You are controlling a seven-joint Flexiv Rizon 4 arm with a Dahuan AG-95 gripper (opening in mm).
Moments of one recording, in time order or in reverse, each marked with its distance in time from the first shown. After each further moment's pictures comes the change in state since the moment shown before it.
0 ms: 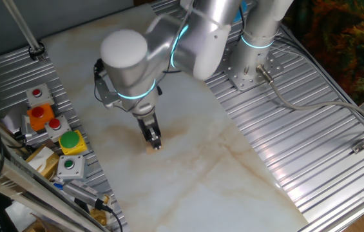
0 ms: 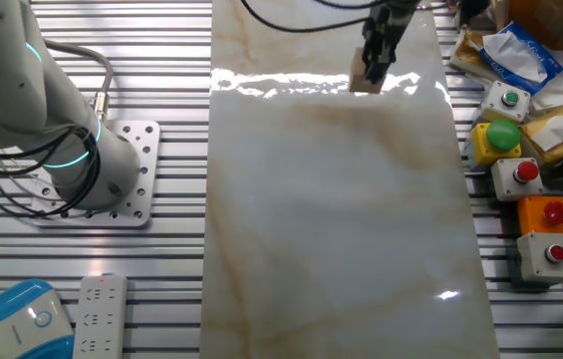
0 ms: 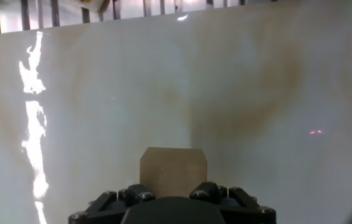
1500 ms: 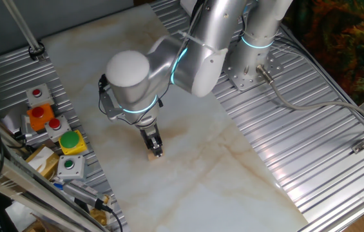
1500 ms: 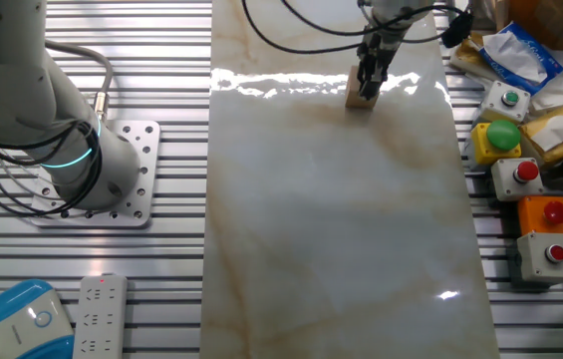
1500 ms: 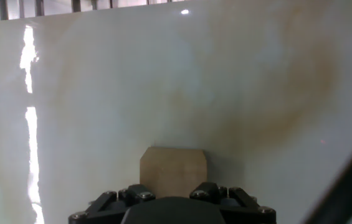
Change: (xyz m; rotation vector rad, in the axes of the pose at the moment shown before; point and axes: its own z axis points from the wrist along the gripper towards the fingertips) arm -0.003 0.005 0.042 -0.004 0.034 0.002
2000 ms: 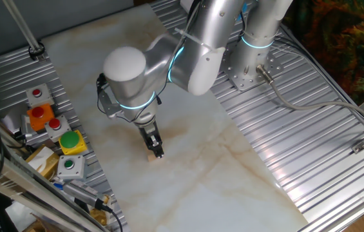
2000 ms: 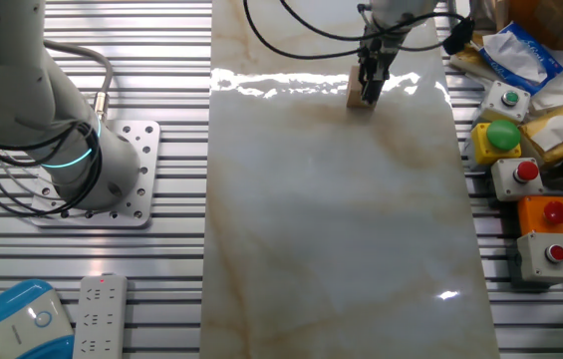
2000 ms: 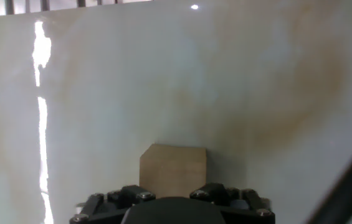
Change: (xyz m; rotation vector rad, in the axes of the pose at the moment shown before) arm 0.001 -0.001 -0.002 -0.031 -0.042 -0.037
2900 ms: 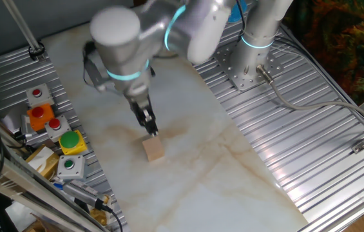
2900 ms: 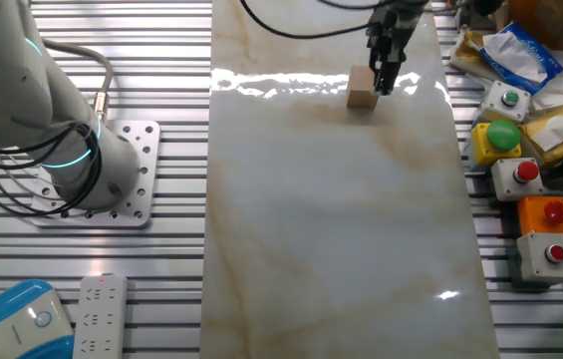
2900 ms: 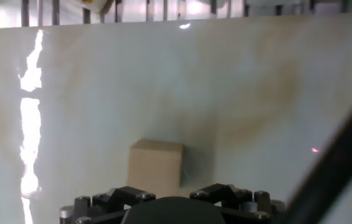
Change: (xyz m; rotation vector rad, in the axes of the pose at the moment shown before) arm 0.005 -0.051 -0.113 0.066 0.006 -0.051
